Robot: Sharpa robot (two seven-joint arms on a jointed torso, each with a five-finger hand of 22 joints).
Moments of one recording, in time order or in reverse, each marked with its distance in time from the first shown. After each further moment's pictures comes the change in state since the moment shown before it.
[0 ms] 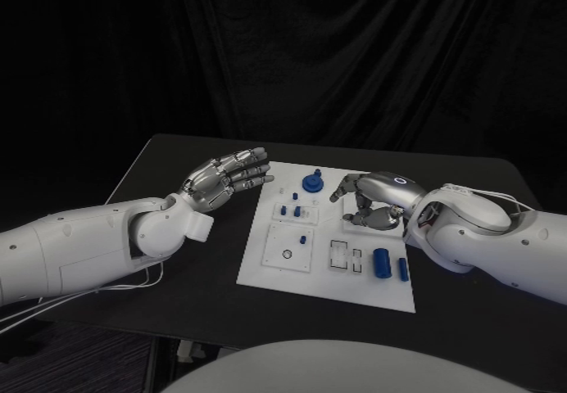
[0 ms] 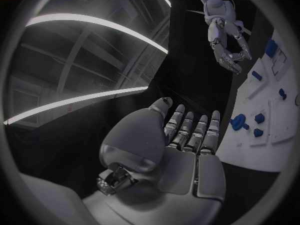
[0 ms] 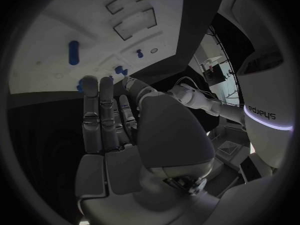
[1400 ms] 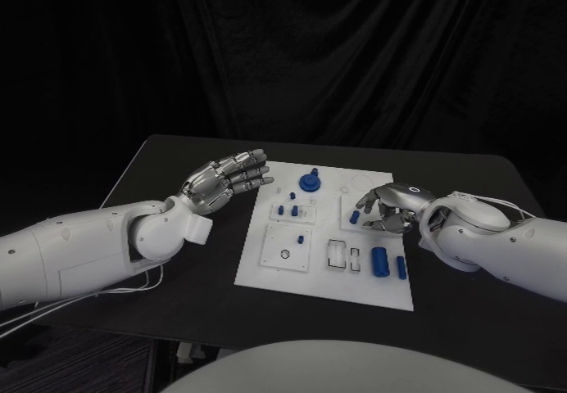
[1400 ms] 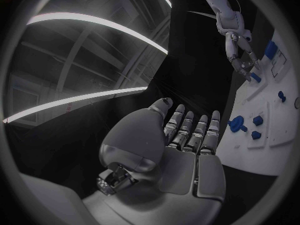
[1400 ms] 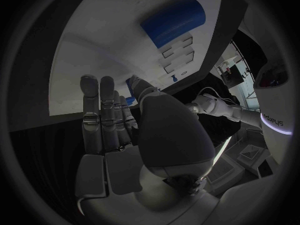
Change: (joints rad) left arm -0.005 0.016 0.000 -0.007 0.000 0.010 0.003; left_hand -0.009 -0.001 0.018 -0.004 0.000 0.004 0.004 0.004 0.000 0.006 0.006 0.008 0.001 0.000 0.000 0.004 0.001 0.000 0.000 0.000 0.000 -0.004; right arm -0.064 0.014 -0.011 -0.198 0.030 0.040 -0.026; right_hand -0.011 0.009 -0.083 0.103 -0.071 0.052 0.042 -0.103 -0.066 0.294 -0.026 0.009 -0.059 0.041 -0.009 0.000 -0.005 0.000 0.081 -0.013 0.019 0.000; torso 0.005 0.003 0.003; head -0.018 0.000
